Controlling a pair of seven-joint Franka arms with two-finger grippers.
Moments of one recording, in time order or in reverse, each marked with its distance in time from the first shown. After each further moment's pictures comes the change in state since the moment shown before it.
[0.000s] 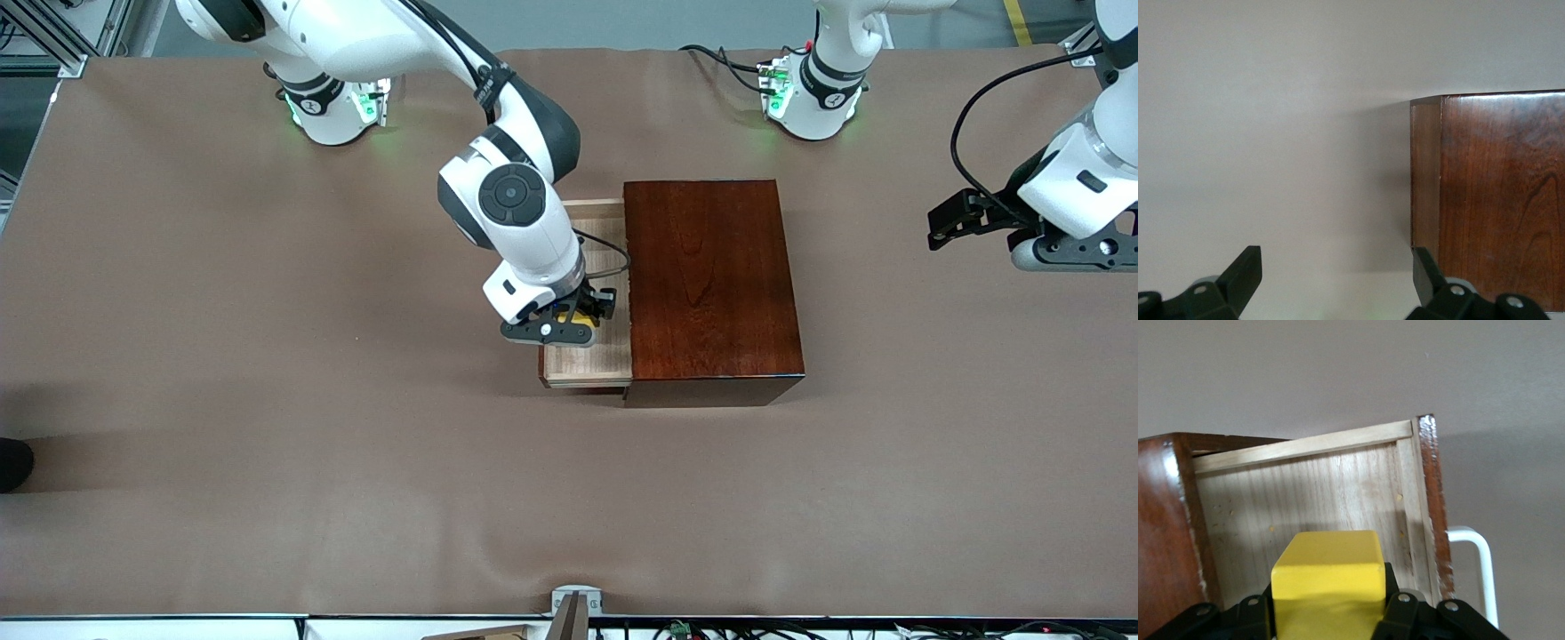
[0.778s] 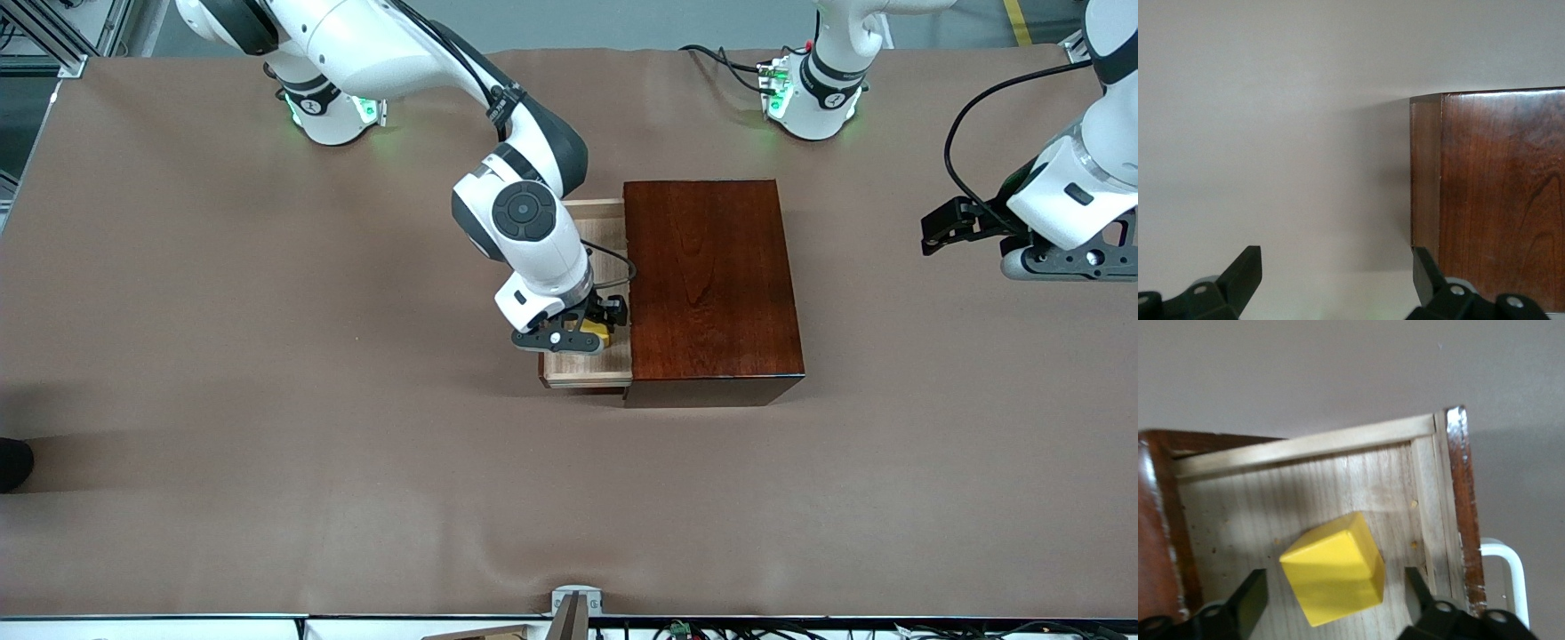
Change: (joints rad) left arm -0.002 0.015 -0.002 0.002 0.000 0.000 0.000; right arm 0.010 0.036 -0.007 0.028 0.001 0.026 0.006
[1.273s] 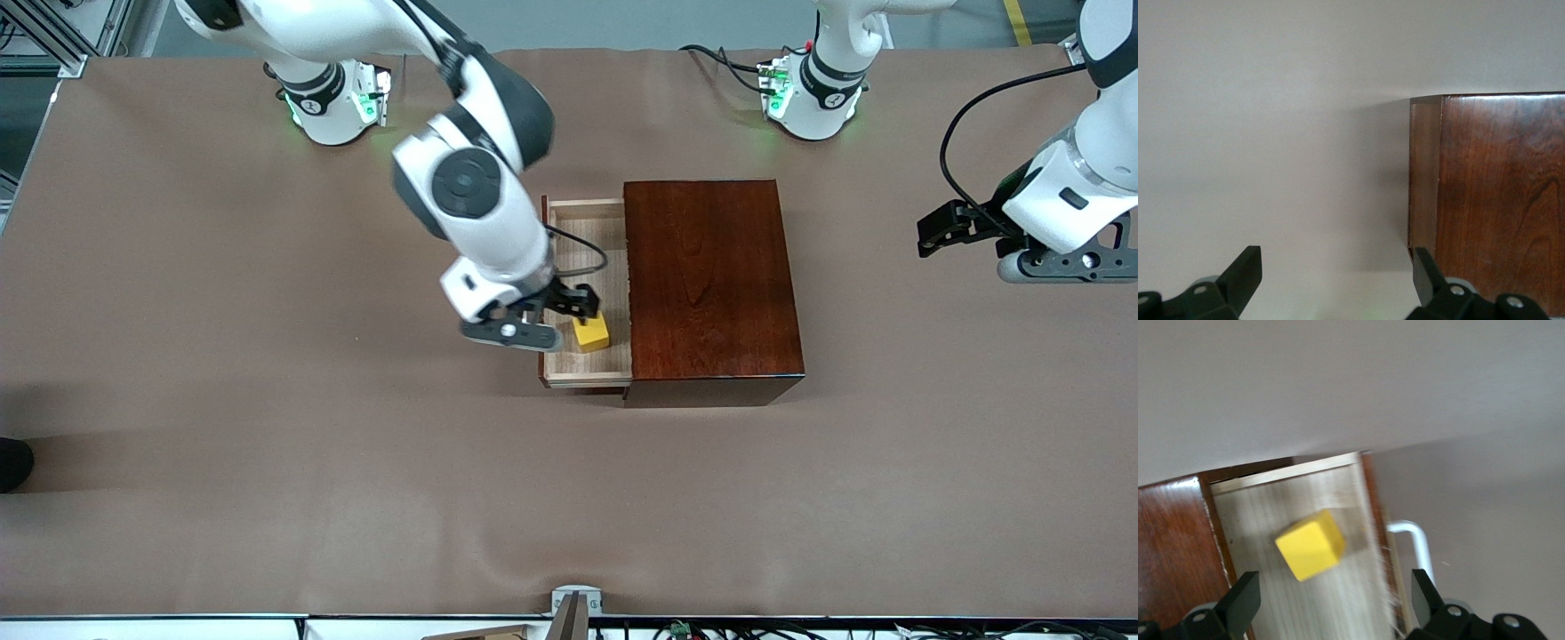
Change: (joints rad) left arm -0.006 0.005 -0.002 0.001 0.000 0.000 -0.052; right arm -0.086 -0.153 -0.009 0.044 0.024 -0.266 0.000
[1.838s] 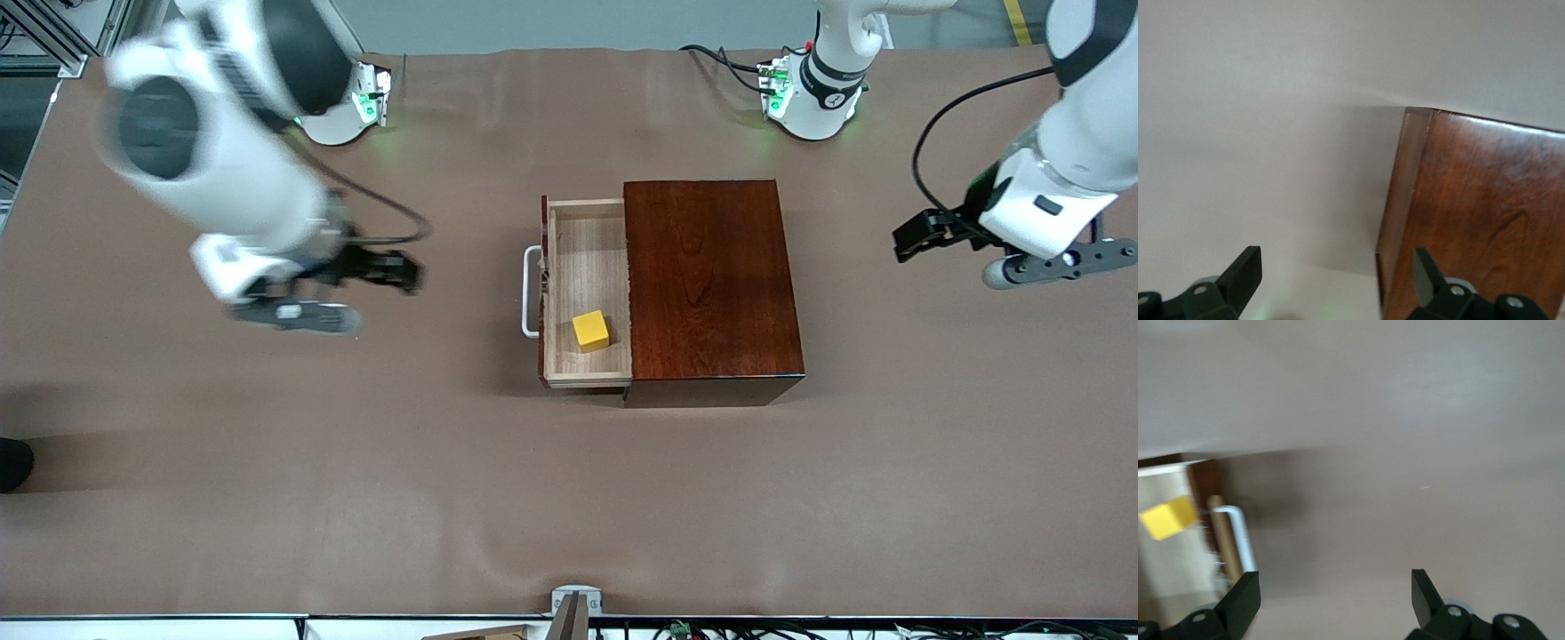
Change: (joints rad) left arm -0.015 0.003 -0.079 0.001 -0.001 0.005 -0.336; right arm -0.348 -0.297 -0.021 -0.098 -0.008 -0.377 -0.470
